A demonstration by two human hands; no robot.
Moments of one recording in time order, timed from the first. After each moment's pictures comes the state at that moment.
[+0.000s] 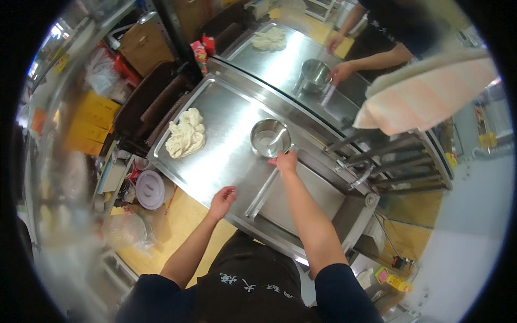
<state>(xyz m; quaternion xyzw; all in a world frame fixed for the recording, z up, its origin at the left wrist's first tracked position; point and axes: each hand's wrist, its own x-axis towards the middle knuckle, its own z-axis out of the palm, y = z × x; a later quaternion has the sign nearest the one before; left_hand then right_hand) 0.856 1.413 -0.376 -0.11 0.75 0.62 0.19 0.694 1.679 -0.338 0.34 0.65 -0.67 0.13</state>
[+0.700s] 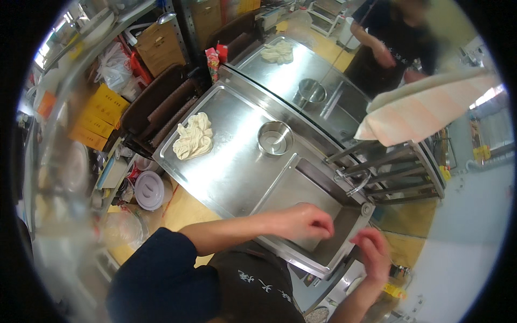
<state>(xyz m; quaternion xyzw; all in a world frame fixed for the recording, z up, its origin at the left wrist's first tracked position) 0.811 1.569 -0.096 0.42 0.55 0.64 0.33 0.959 1.828 -0.017 0.15 0.70 -0.70 0.03</state>
